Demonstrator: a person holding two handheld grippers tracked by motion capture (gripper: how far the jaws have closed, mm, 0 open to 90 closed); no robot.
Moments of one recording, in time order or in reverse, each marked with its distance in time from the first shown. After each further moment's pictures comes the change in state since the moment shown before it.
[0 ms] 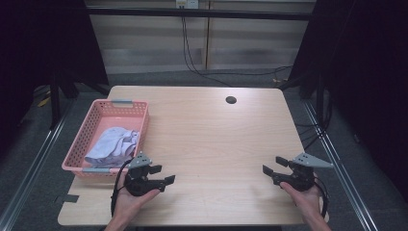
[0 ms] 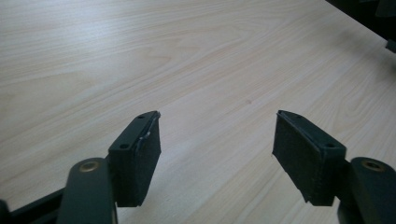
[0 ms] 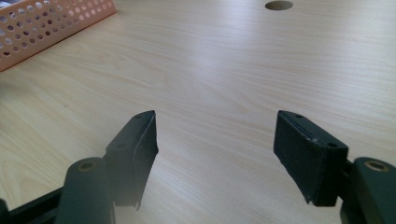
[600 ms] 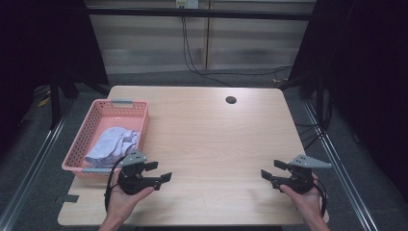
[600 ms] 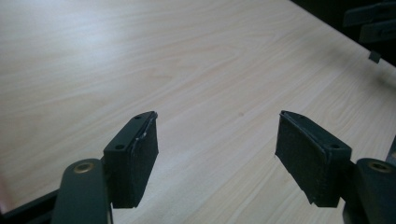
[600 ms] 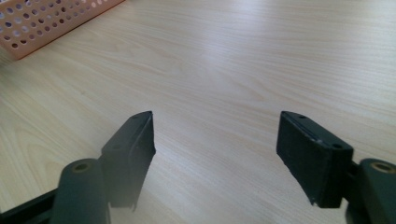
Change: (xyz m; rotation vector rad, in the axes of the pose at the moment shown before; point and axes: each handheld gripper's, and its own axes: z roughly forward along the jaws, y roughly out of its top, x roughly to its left) left arm 0.001 0.013 -0.028 -0.046 -0.005 0.024; right arm 0.007 0.001 -0.003 0.056 0.038 0.004
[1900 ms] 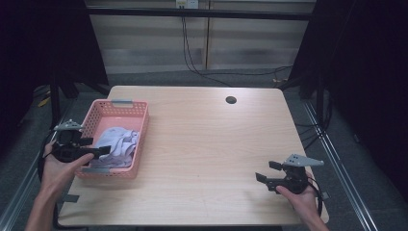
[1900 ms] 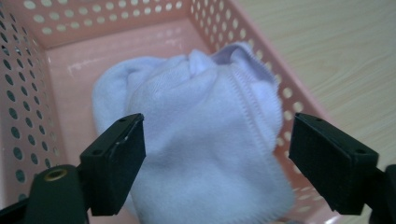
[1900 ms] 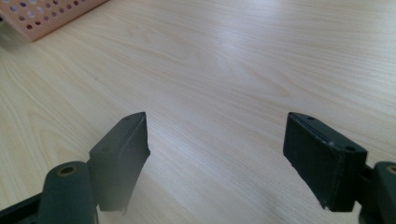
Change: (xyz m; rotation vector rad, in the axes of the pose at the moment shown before) left arm 0.139 0.030 -0.091 0.142 0.265 -0.078; right arm 0.005 0.001 0.012 0.054 0.062 -0.031
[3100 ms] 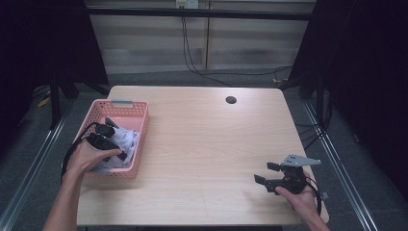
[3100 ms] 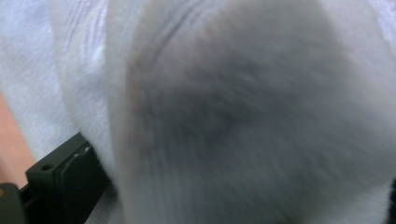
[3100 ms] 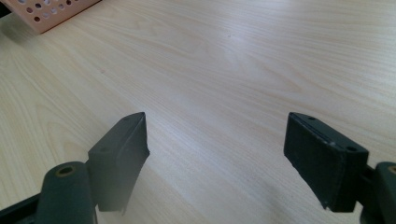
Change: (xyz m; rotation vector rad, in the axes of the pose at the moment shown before) left arm 0.011 0.022 0.107 0.560 0.045 0.018; right arm 0.000 -0.001 0.004 0.028 0.028 -0.010
